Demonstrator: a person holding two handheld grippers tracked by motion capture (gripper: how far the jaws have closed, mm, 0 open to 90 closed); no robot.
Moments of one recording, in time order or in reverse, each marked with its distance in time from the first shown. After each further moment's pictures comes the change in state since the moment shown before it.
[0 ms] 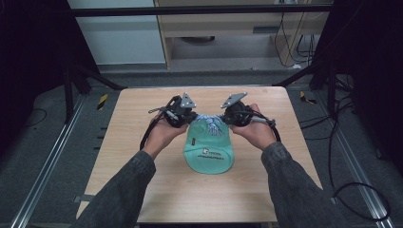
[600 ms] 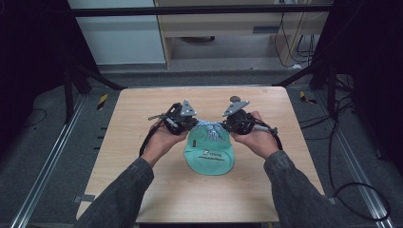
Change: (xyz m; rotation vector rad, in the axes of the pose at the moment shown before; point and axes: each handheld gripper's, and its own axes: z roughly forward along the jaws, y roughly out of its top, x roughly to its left) left arm -0.014 -0.012 -0.003 -0.004 -0.018 0.020; right arm 0.014 -0.016 -0.005 -0.012 0.018 -0.014
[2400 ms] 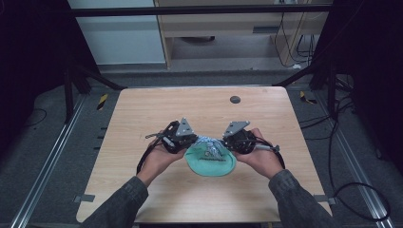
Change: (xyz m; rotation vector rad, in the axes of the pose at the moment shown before) left arm -0.038 -0.037 -0.007 -0.045 -0.060 -0.008; right arm 0.040 -0.034 -0.007 0.013 0.045 -0.049
